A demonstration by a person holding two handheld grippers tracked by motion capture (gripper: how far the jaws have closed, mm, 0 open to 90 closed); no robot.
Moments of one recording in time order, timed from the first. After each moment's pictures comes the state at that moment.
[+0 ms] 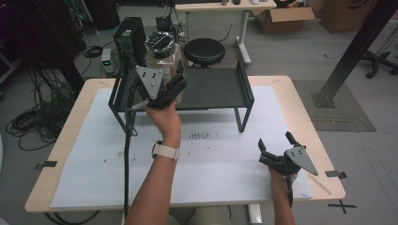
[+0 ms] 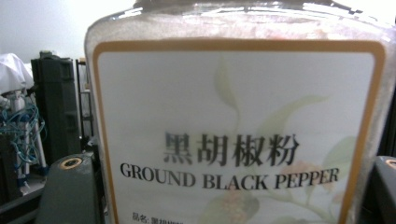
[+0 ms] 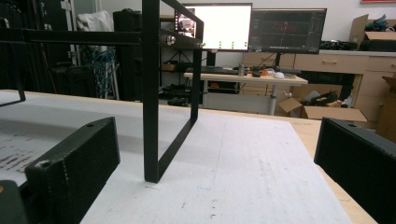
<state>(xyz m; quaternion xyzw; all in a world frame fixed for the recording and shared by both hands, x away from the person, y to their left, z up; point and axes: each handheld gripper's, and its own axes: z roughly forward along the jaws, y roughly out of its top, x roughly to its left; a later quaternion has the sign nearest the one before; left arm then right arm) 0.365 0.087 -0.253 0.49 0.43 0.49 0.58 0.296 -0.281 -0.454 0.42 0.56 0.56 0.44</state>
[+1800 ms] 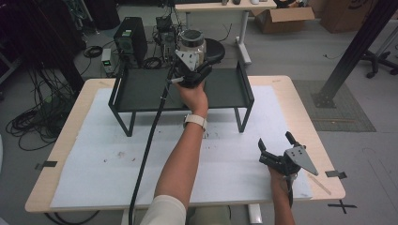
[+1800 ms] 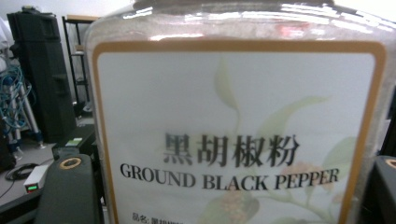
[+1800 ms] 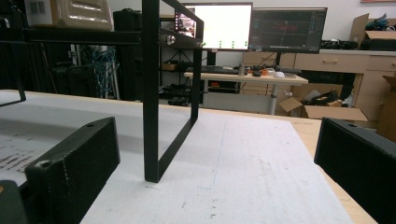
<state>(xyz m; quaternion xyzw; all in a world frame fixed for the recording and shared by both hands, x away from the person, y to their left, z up) 0.477 0.021 -0.291 0.53 0.48 0.45 0.54 0.297 -0.281 -0.454 0.42 0.56 0.56 0.44</state>
